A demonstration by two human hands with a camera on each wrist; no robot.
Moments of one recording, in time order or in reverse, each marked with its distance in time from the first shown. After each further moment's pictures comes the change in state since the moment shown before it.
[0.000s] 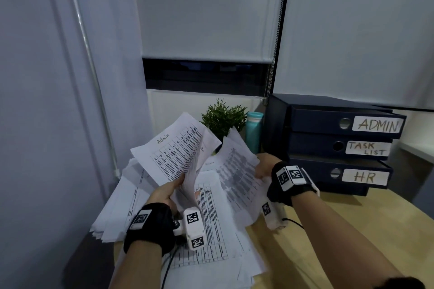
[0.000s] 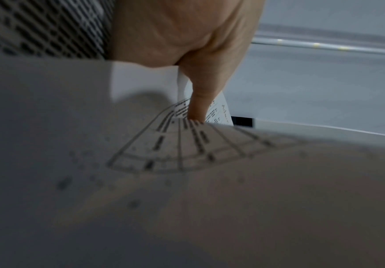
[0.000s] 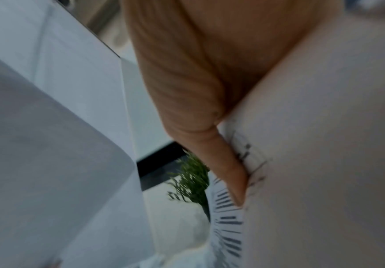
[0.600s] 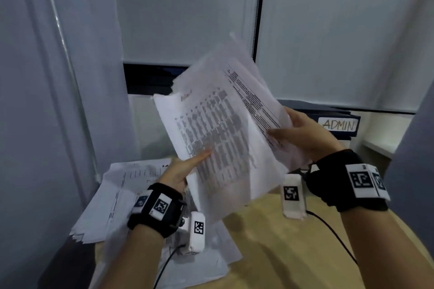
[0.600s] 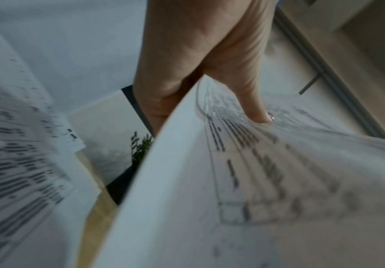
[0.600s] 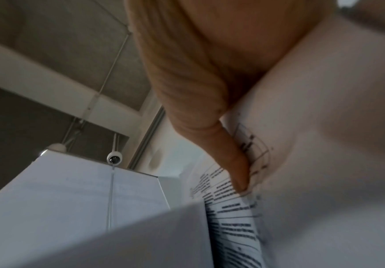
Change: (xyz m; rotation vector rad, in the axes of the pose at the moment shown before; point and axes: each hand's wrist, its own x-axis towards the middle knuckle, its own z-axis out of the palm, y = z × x) left_hand -0.054 0.002 0.088 0.419 -0.389 0.291; right_hand -0.146 0.039 -0.097 0.698 0.370 -0.416
